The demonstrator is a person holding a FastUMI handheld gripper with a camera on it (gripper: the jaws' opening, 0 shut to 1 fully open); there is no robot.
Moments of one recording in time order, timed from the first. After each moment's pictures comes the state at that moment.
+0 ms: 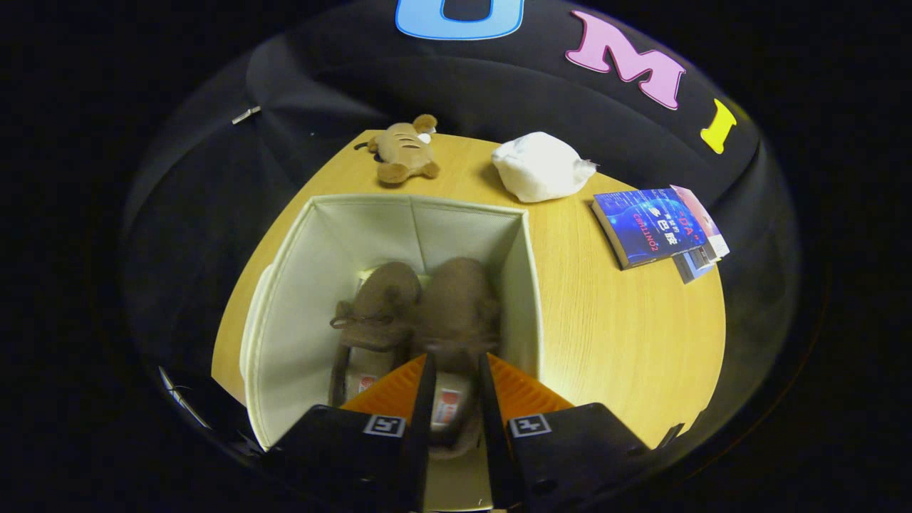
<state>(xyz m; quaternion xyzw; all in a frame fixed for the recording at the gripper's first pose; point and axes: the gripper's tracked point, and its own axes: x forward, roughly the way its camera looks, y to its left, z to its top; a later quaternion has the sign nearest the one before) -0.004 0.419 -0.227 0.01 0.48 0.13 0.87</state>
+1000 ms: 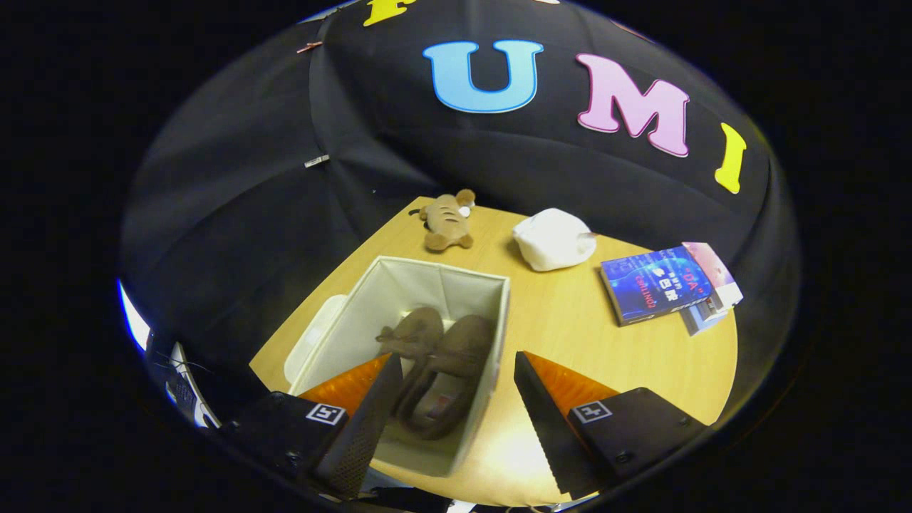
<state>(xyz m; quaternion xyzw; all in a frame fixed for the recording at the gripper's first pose) -0.016 0.339 -0.139 0.03 0.32 0.22 0.92</state>
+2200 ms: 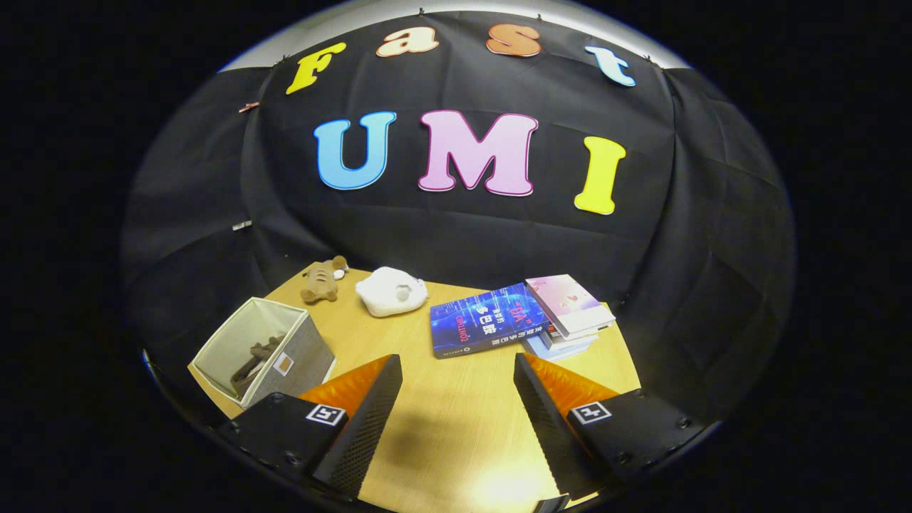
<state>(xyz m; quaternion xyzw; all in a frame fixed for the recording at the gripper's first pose) -0.009 0.029 -0.118 0.06 0.20 0.09 0.97</state>
